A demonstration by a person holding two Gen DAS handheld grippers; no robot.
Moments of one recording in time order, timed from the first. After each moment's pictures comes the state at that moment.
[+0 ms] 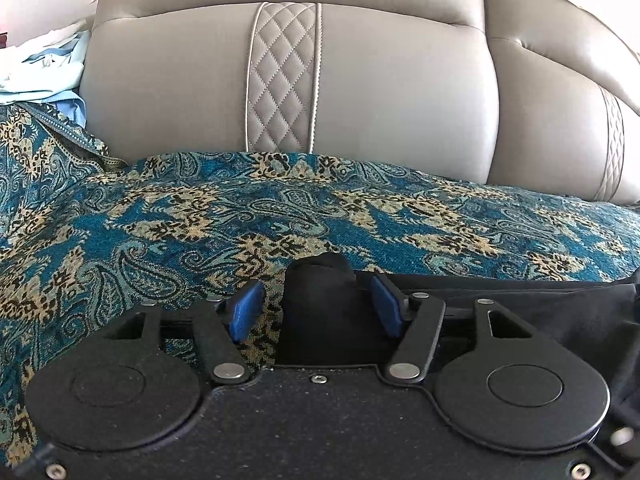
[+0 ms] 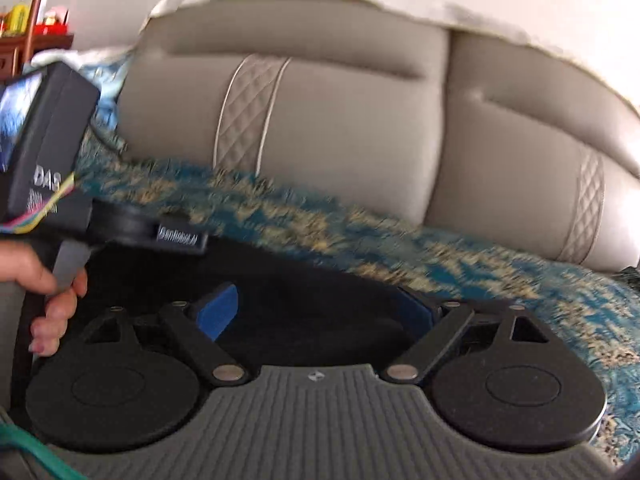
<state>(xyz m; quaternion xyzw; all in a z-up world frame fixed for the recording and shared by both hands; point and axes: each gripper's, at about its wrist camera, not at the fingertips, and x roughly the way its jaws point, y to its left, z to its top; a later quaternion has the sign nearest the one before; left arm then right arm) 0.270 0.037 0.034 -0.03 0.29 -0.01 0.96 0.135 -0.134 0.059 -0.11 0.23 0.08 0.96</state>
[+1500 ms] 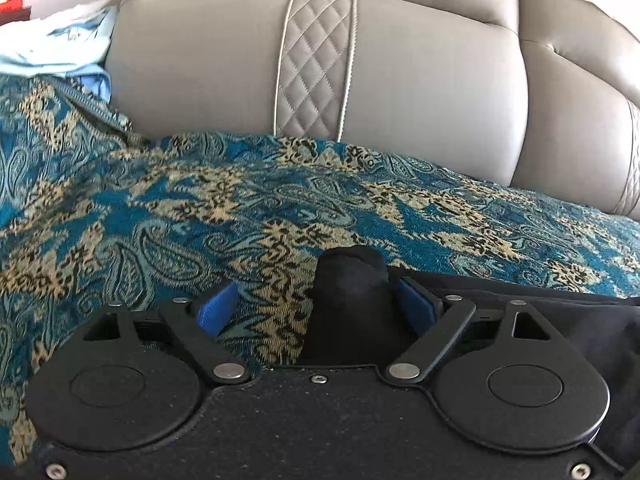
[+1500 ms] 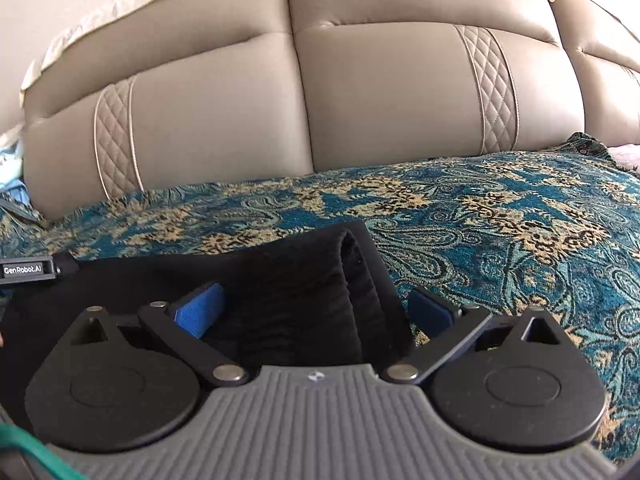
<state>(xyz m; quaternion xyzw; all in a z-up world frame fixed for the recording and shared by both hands) 0.271 0.046 0.034 -0.06 0.32 0.03 0.94 0.141 -0.259 0.043 0.07 0.26 -0.02 0.96</state>
